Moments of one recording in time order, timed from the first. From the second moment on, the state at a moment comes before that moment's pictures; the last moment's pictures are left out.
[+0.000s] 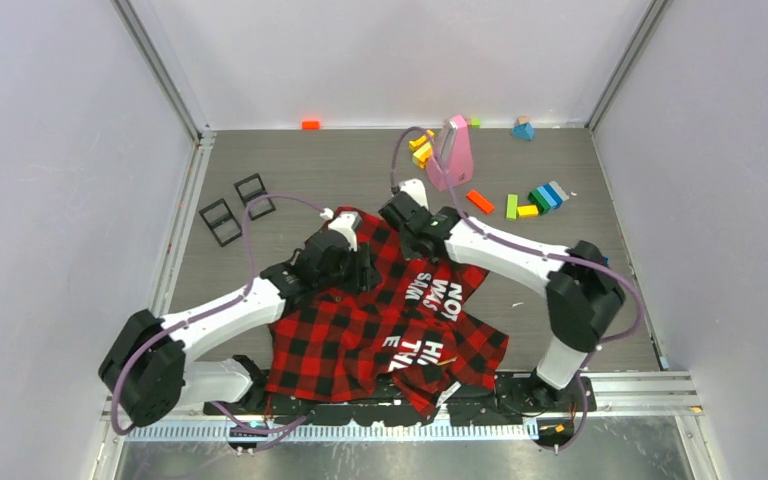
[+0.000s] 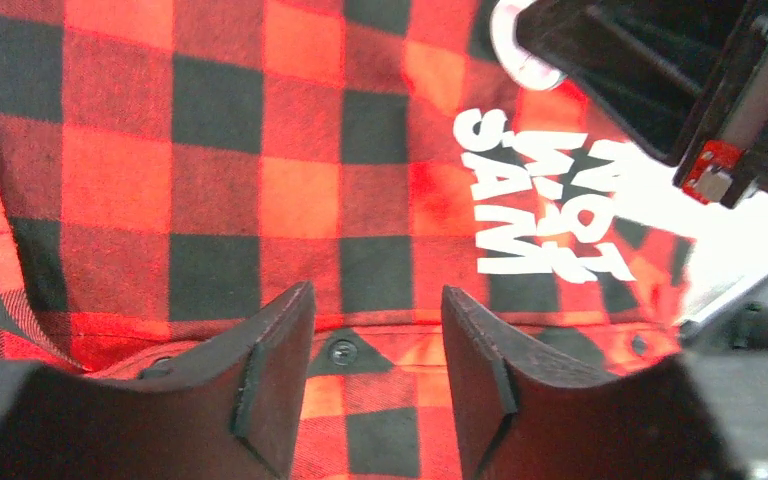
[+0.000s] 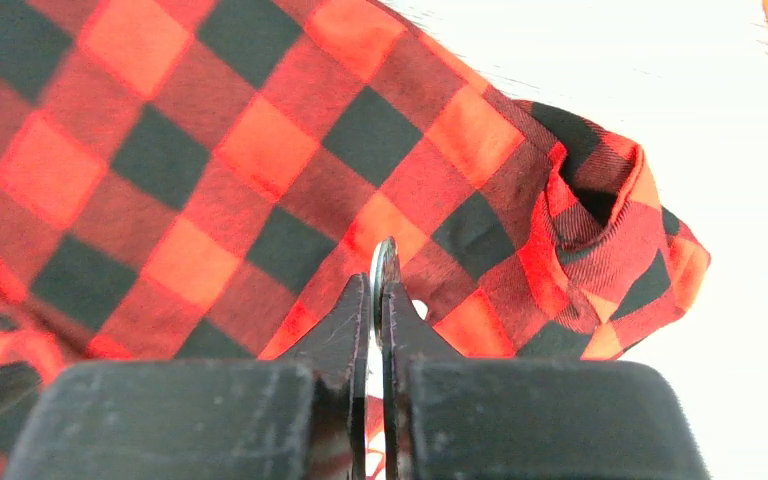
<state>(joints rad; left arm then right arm) -0.75 1.25 0.67 -0.10 0.00 -0.58 0.84 1.74 1.31 -0.61 0.47 0.47</state>
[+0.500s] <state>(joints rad) -0.52 1.02 0.81 -0.10 0.52 -0.53 0.57 1.39 1.18 -0.40 -0.42 0.47</state>
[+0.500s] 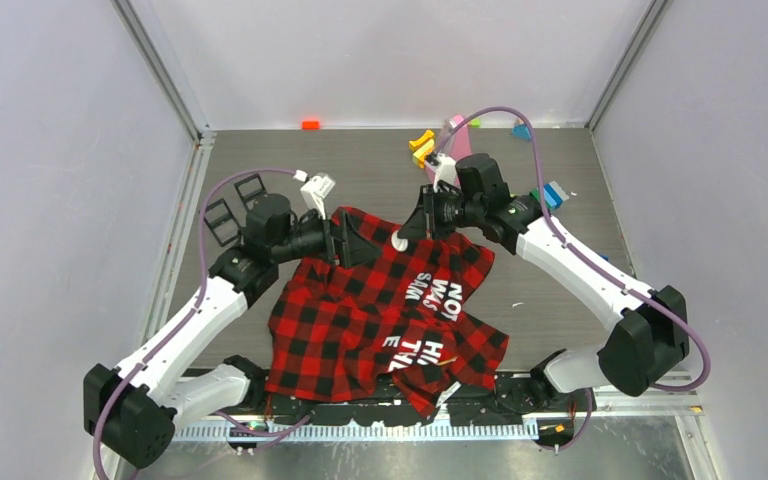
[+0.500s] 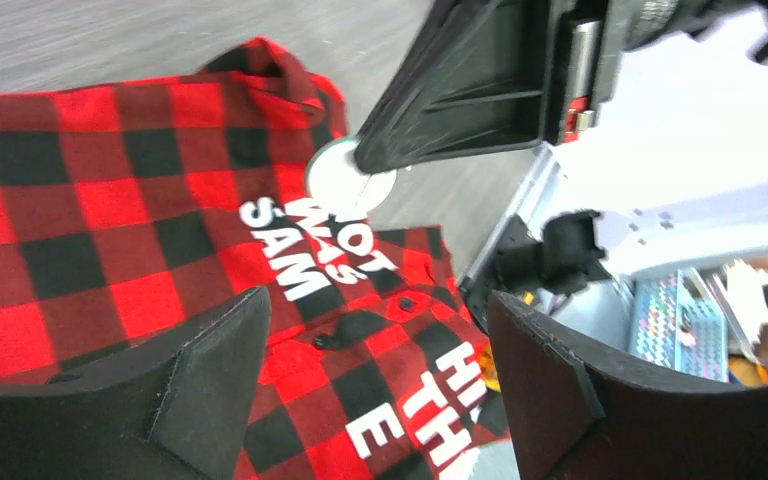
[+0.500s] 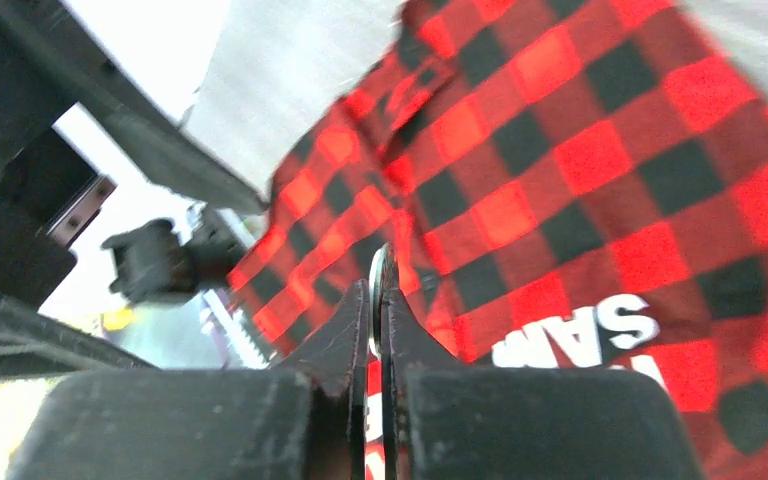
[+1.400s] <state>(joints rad) -0.50 1.11 0.97 -0.39 0.97 -0.31 0.60 1.44 1.19 -0.34 -1.08 0.53</state>
